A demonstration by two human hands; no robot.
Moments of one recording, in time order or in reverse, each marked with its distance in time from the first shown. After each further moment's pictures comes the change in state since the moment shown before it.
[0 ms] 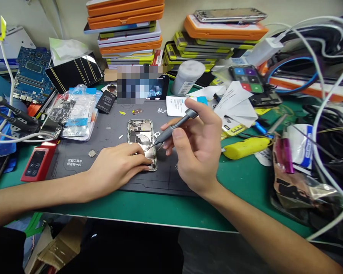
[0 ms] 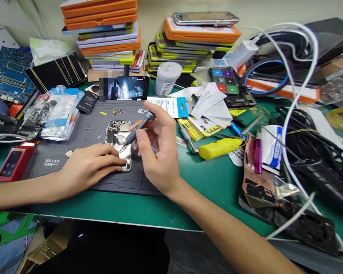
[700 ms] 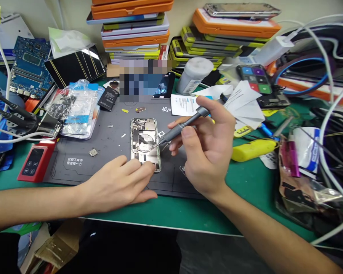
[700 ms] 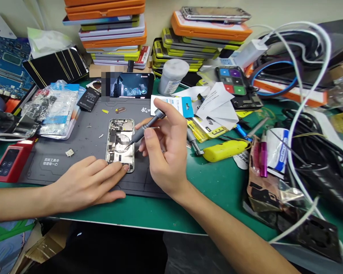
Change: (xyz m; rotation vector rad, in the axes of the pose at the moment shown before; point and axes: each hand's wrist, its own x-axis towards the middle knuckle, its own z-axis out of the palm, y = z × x) left_hand -0.018 0.013 0.003 0.449 0.073 0.341; right_hand 0.001 0.001 -0.001 -0.043 -0.001 -0.006
